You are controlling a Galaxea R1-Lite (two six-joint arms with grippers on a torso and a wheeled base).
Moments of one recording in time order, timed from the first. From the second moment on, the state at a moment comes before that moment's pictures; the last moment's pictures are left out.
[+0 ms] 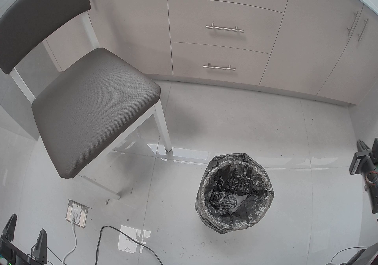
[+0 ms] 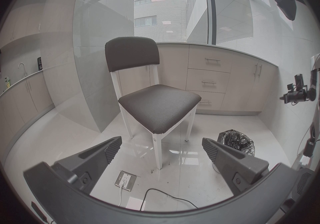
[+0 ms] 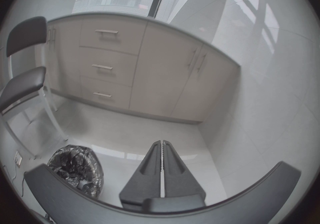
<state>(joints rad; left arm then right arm) 0.00 0.02 -0.02 0.00 0.01 -0.01 0.16 1.26 -0.10 -1.15 -0.54 -0.17</state>
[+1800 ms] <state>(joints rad) 0.00 0.02 -0.02 0.00 0.01 -0.01 0.01 0.02 -0.26 0.23 -0.51 0.02</state>
